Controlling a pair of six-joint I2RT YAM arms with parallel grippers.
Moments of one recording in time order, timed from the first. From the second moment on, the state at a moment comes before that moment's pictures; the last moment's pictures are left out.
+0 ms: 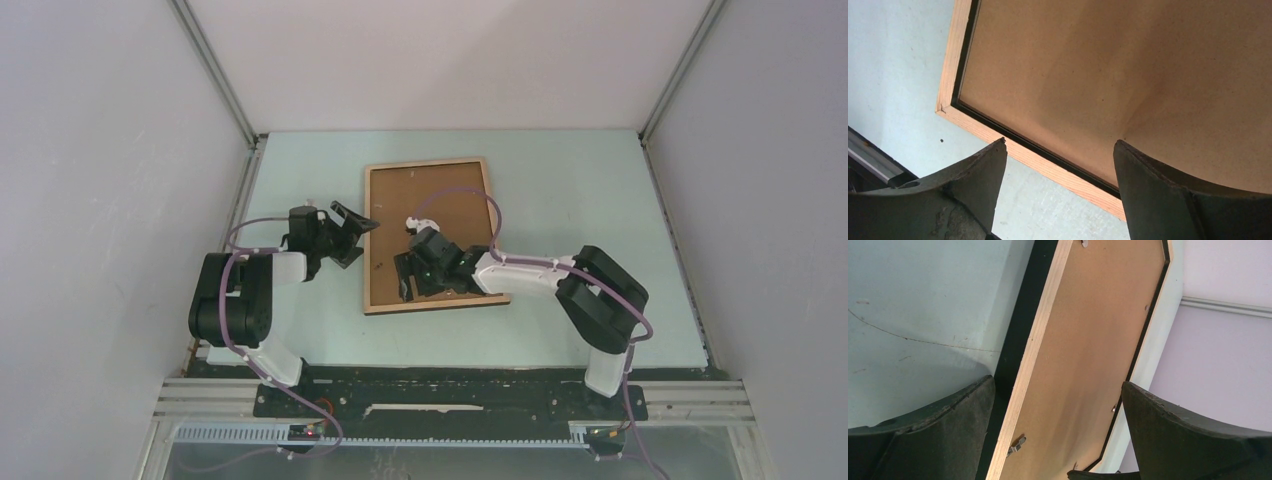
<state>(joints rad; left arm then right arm) -0.04 1.64 0.63 0.37 0.41 -1.04 0.96 1.83 1.16 -0.19 0.04 0.56</state>
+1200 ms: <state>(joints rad) -0.04 1.64 0.63 0.38 0.41 -1.04 0.49 1.83 1.17 -0.52 0.14 0.64</state>
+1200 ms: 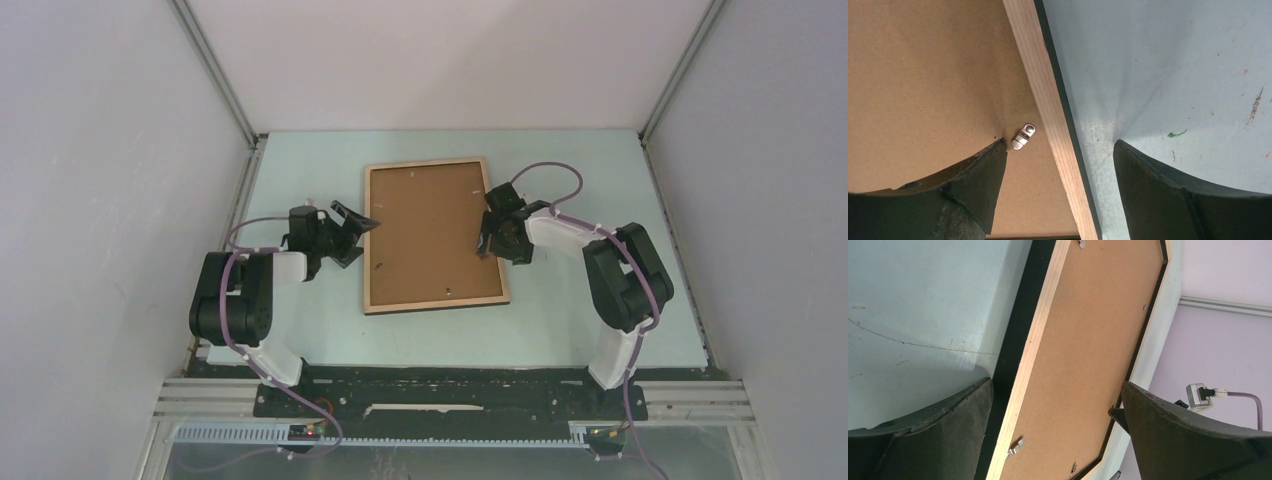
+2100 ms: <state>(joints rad) -0.04 1.65 0.64 0.39 0.42 -1.04 0.50 1.83 1.17 -0.48 0.17 0.60</state>
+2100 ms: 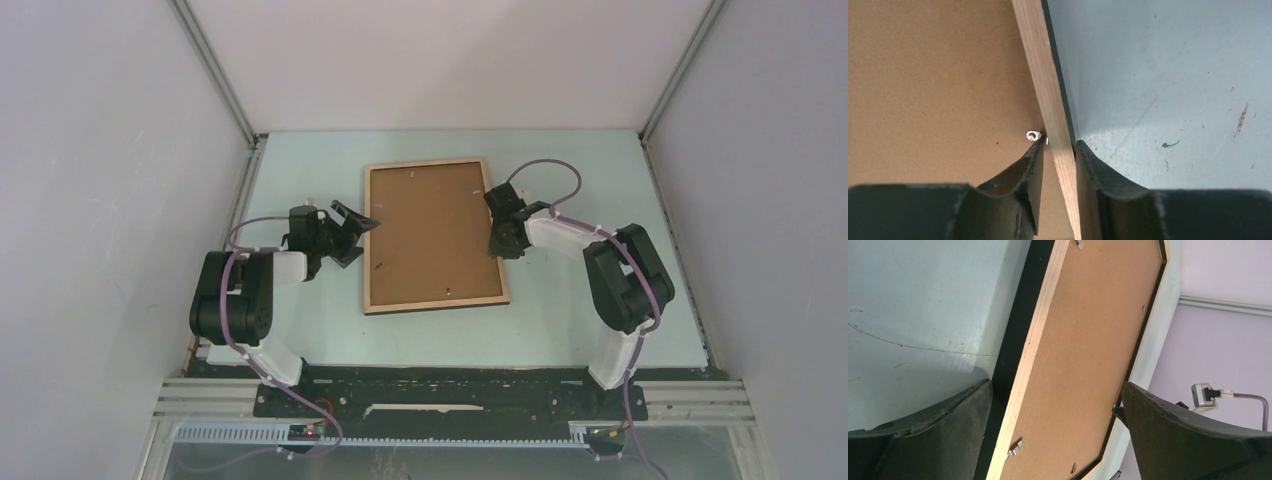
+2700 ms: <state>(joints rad) -0.07 1.58 0.64 0.25 0.38 -0.95 0.50 1.73 1.05 -0.42 0.08 0.46</state>
